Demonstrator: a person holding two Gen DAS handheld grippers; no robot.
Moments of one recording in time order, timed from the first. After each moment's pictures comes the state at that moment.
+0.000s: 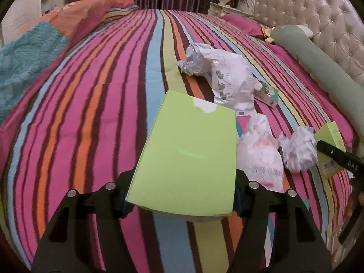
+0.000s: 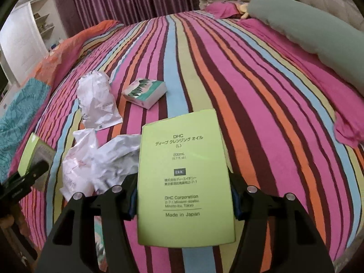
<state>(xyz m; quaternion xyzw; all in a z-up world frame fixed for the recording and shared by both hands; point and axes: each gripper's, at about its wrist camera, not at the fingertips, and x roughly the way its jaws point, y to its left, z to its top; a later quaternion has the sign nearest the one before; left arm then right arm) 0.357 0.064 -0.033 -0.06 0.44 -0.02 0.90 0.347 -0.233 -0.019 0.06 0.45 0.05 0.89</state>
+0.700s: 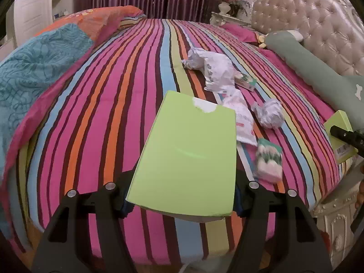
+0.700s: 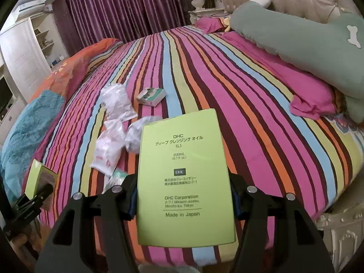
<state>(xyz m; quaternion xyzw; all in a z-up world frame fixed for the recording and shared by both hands) 0.227 0.066 -0.001 -0.06 0.42 -0.01 0.91 0.242 -0.249 0.030 0.08 0.41 0.03 0.91</state>
